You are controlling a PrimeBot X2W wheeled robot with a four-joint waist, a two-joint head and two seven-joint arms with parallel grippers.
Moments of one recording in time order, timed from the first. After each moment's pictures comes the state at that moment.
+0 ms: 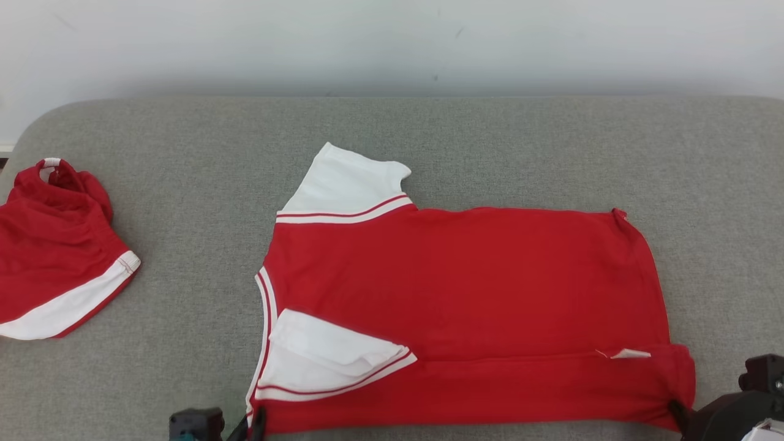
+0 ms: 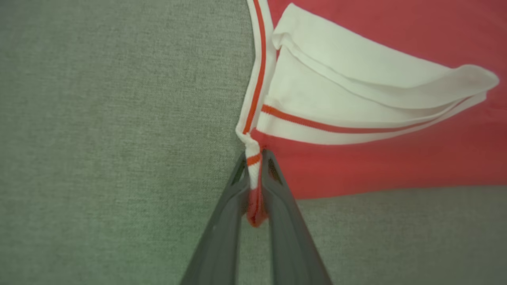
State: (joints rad) left arm -0.12 0.42 -0.62 0.17 -0.74 0.30 0.05; right arm 0.05 -0.05 -0.30 -0.04 0.27 0.13 0.78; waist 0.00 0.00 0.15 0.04
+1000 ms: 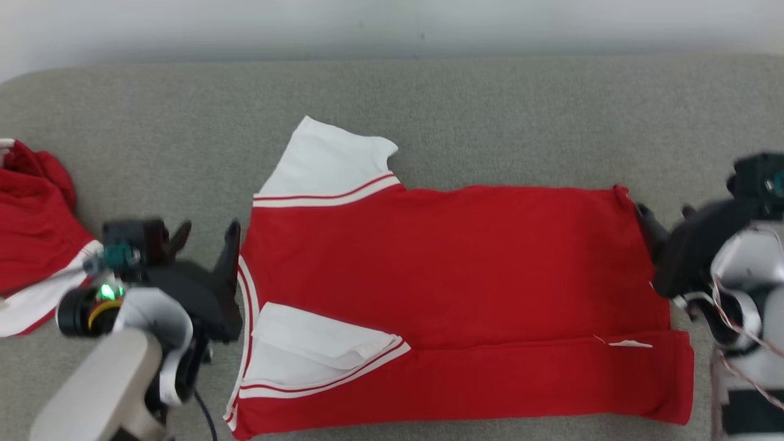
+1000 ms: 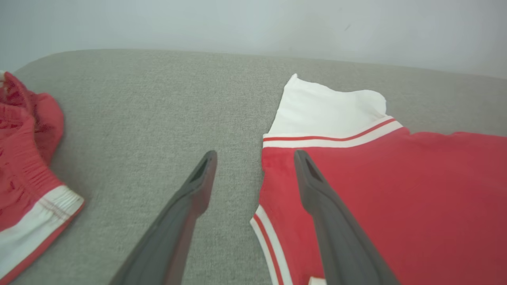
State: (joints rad) left arm -0.54 0.46 -0.54 0.25 -0.76 0.22 0.15; right arm -0.44 -0.09 -0.20 0.02 0.15 0.13 0.84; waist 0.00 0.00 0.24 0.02
